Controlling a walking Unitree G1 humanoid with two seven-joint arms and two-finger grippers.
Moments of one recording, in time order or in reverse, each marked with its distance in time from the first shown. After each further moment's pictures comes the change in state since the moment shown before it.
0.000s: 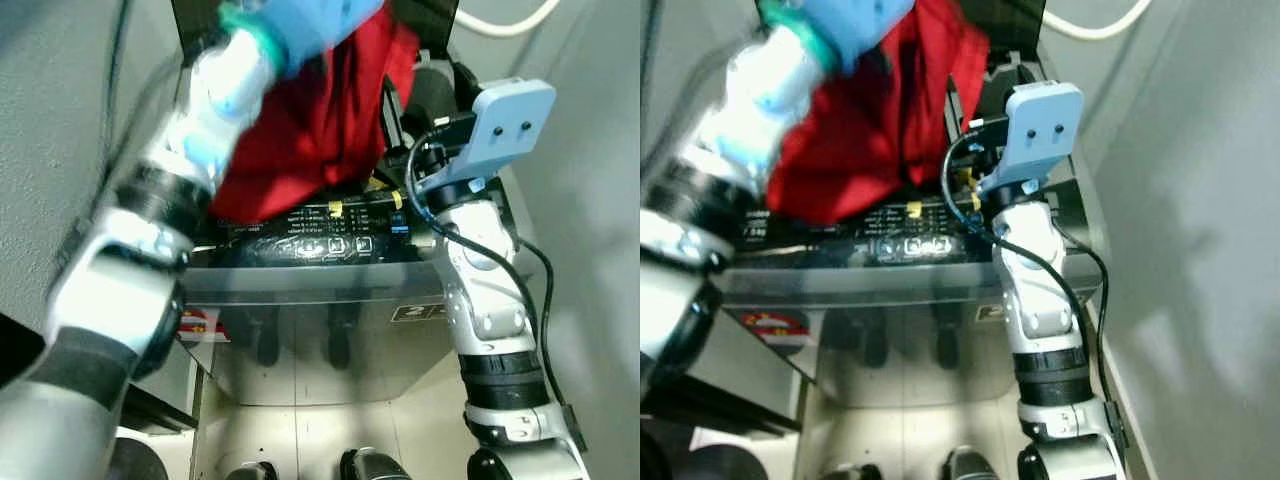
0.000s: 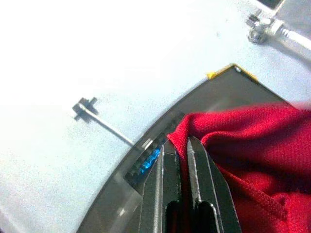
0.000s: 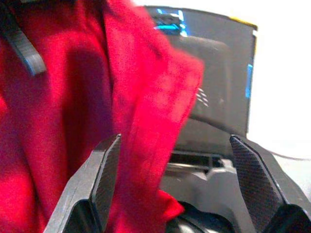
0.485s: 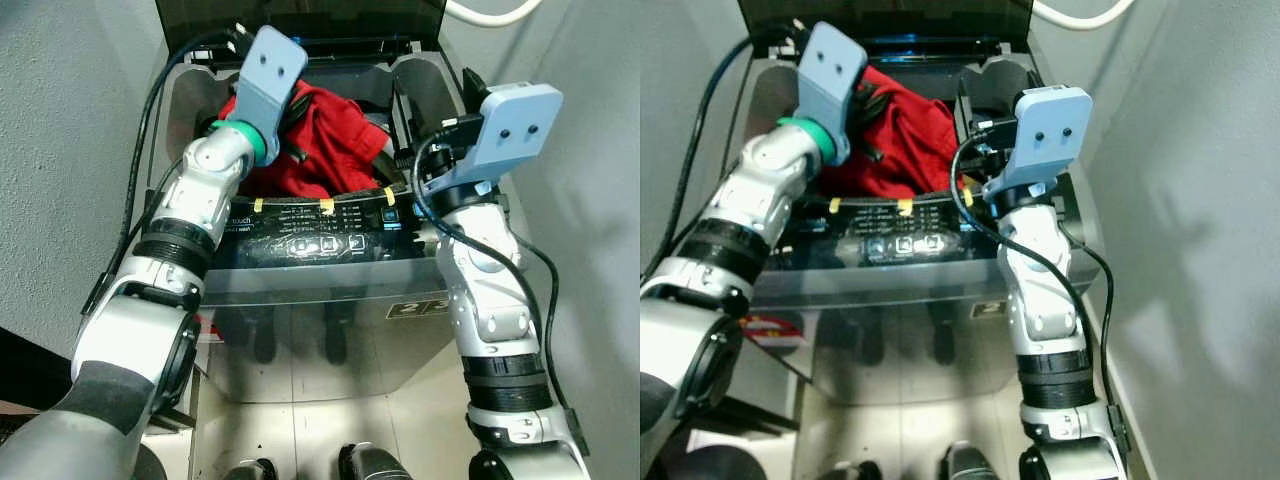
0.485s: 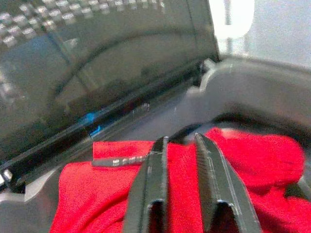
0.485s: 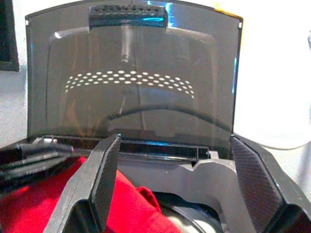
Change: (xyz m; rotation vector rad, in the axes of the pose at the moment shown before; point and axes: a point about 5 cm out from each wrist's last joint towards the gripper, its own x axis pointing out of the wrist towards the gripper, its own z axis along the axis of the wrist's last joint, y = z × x) left arm -0.062 -0.059 -0.075 -0.704 0.376 -0.194; right arm 0.001 0.000 0.000 0.003 0.007 0.005
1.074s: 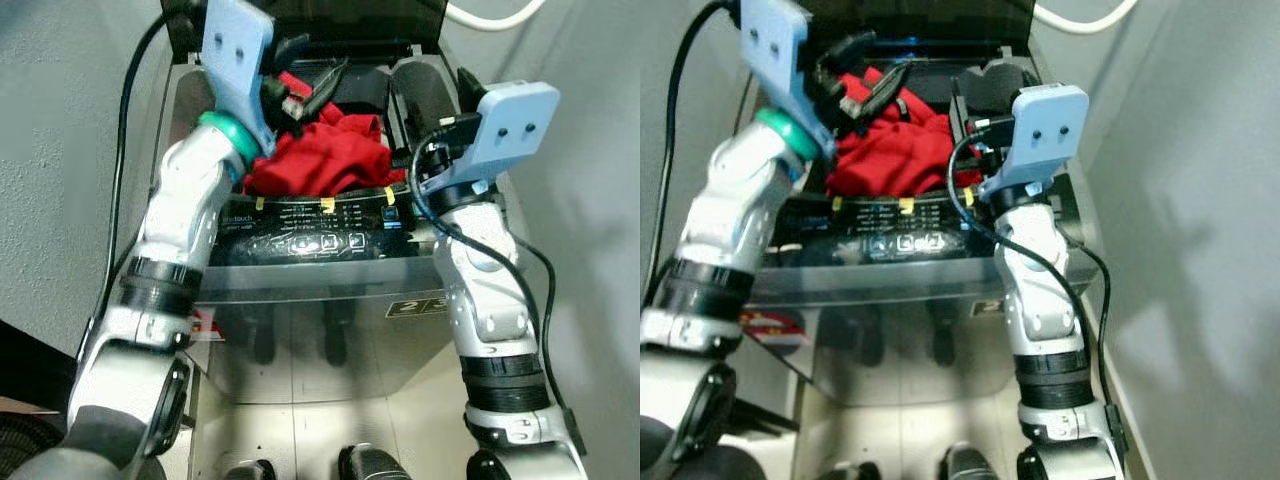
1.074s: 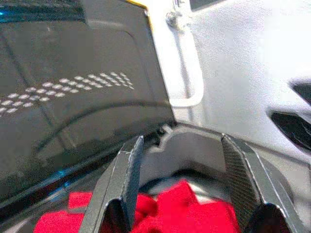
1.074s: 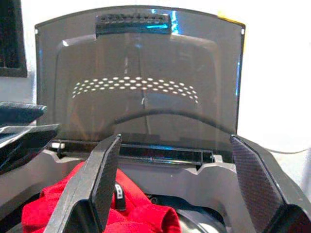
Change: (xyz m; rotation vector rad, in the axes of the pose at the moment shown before) left arm -0.048 -0.025 0.023 -0.018 -0.229 -0.115; right arm -0.002 0.000 0.002 0.017 0.001 0.001
